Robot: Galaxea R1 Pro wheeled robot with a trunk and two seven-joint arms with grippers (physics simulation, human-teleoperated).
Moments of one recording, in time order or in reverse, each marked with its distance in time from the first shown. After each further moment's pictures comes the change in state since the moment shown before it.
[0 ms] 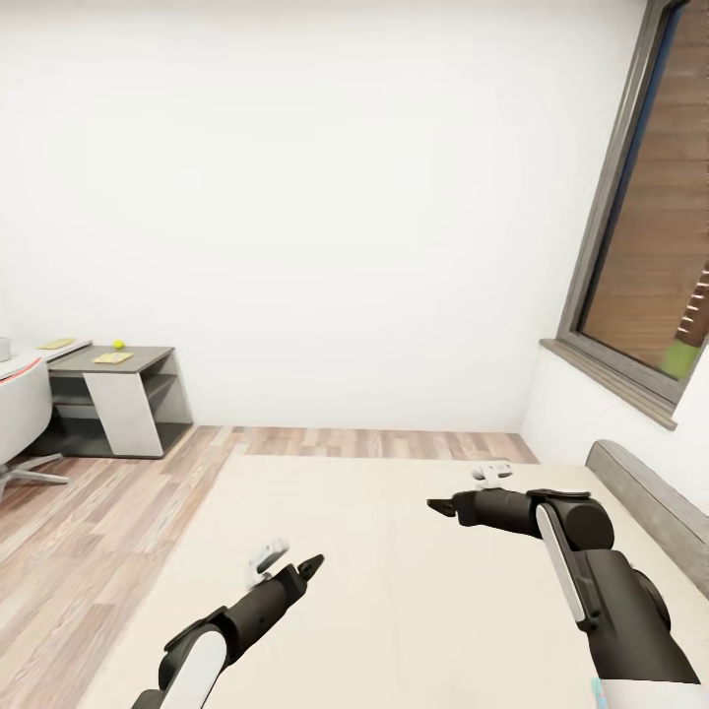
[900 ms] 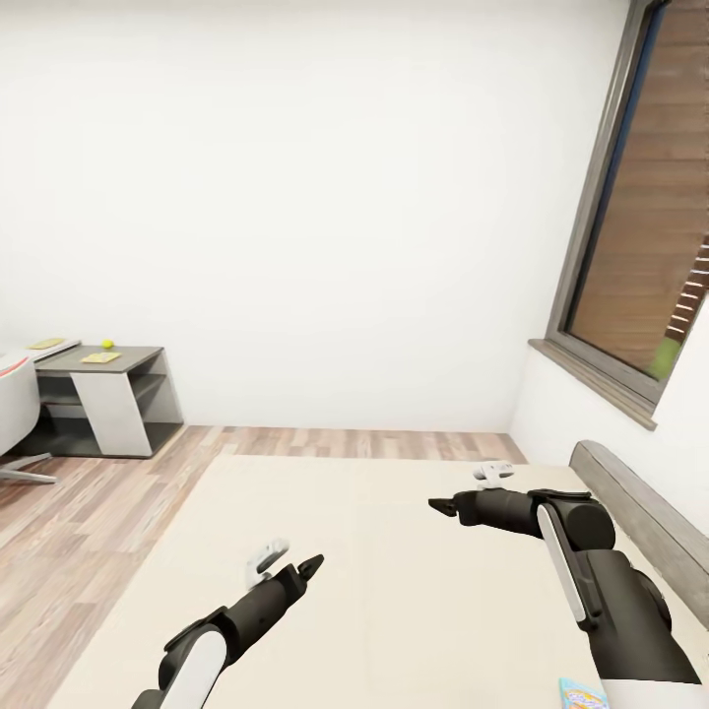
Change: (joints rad) left arm 0.000 0.000 0.000 0.000 0.000 0.000 0.000; right arm 0.000 0.000 -0.005 0.000 -0.001 0.000 0.000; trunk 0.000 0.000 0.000
